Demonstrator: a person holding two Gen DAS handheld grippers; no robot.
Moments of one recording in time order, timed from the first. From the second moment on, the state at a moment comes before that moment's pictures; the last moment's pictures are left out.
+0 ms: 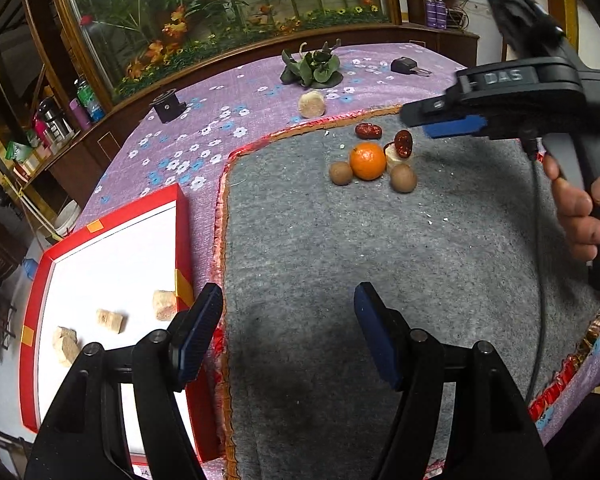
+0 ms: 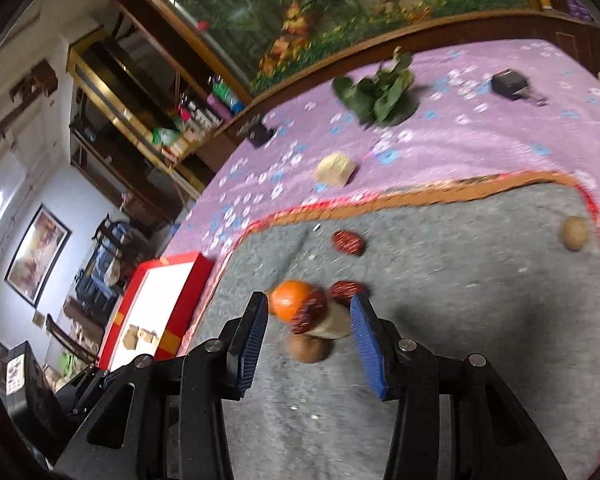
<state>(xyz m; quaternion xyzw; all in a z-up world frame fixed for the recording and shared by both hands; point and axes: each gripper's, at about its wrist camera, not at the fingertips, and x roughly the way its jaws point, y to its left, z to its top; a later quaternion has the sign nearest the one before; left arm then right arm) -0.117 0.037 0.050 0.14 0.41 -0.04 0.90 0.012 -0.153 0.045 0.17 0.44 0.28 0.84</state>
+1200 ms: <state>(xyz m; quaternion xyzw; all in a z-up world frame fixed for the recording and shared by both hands) -0.012 -0.043 0.018 0.06 0.46 -0.14 0.87 0.025 -0.205 0.021 0.10 0.48 0.19 0.85</state>
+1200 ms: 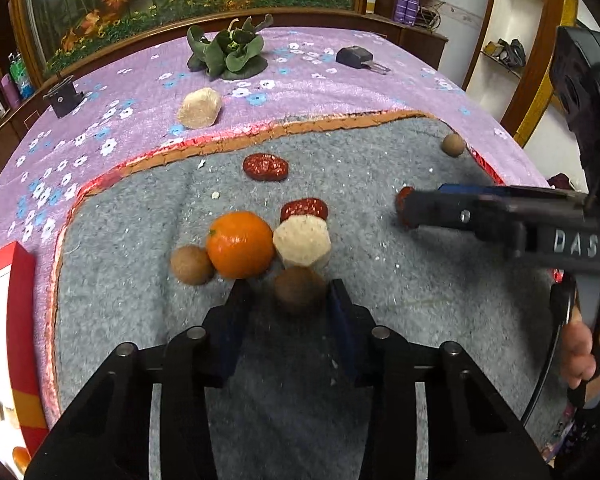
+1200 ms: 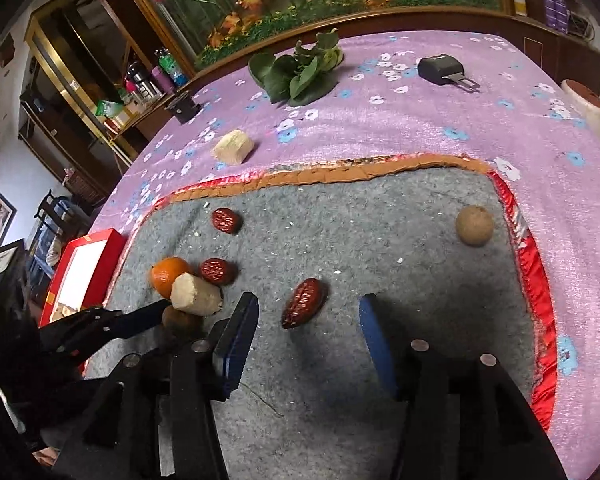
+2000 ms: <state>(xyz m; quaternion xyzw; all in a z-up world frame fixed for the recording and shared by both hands) -0.065 0.016 0.047 0.02 0.42 -0.09 0.90 0.009 -0.185 0.039 0.07 0.39 0.23 0.89</state>
